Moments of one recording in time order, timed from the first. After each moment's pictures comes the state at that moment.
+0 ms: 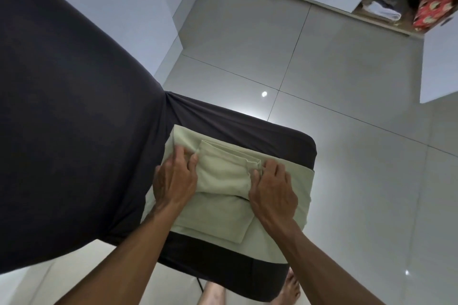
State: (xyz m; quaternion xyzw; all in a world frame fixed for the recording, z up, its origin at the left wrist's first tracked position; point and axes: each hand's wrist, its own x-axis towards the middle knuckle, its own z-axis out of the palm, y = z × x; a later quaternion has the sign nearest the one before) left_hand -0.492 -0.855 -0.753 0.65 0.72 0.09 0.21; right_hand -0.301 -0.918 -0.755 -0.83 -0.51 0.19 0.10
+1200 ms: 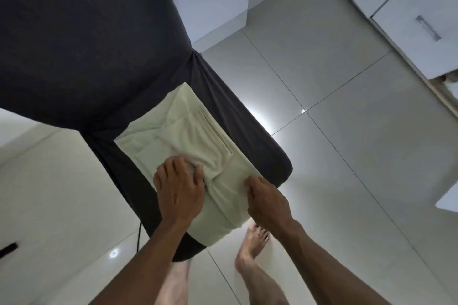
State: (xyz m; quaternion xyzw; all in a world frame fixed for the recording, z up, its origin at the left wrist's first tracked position) left_hand -0.341 -0.960 -0.742 0.42 0.90 0.09 0.10; right_hand -0.151 -0.895 -0.749 -0.51 -0.78 0.36 -0.11
